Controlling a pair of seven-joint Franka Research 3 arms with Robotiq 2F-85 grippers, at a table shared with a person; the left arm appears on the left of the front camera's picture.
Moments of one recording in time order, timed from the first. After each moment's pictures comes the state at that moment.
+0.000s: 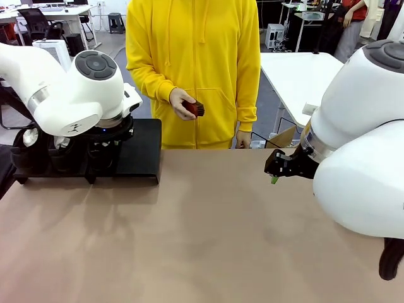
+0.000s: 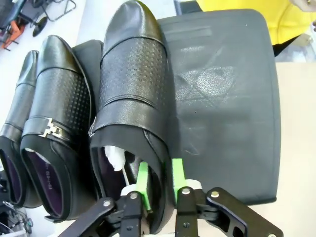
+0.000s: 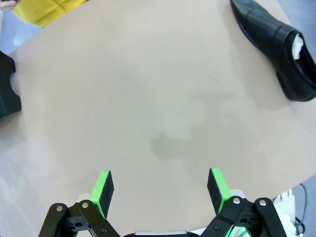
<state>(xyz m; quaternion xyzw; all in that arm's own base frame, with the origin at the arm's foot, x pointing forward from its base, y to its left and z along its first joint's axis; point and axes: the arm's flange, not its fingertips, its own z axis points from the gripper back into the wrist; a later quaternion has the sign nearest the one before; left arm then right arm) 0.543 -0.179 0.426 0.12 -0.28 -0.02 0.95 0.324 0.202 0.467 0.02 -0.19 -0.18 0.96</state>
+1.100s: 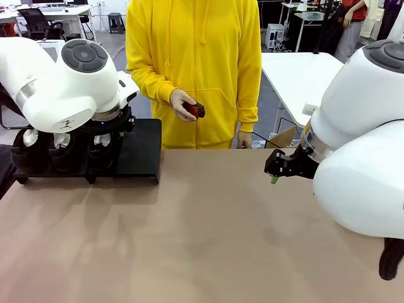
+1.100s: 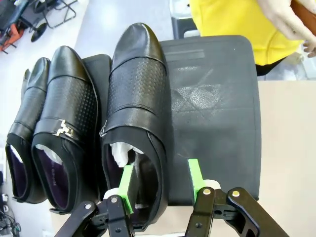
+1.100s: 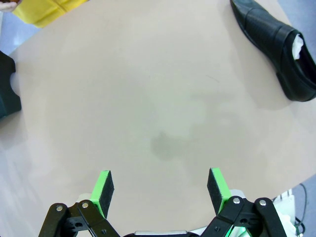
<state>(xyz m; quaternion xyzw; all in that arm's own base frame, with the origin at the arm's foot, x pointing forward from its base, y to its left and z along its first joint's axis) 0.528 -0.182 0.454 0.09 -0.32 0.00 0.94 0.324 0.202 0.467 0.02 -0.19 -0.18 0.96</state>
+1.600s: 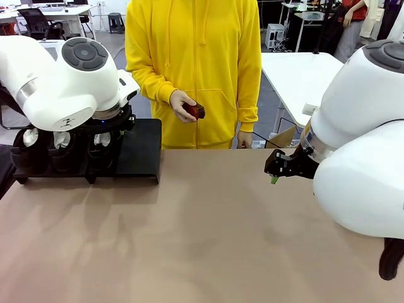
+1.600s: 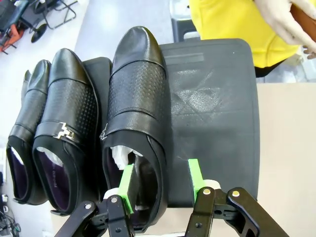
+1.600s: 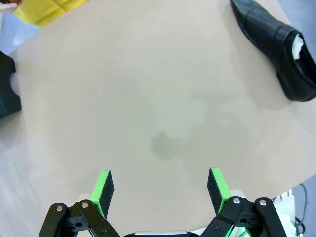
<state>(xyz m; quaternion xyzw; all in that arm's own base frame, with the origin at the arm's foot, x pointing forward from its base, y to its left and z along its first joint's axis) 0.530 -0.183 0.457 0.09 -0.32 0.00 0.94 0.324 0.202 0.467 0.02 -0.19 -0.18 0.96</state>
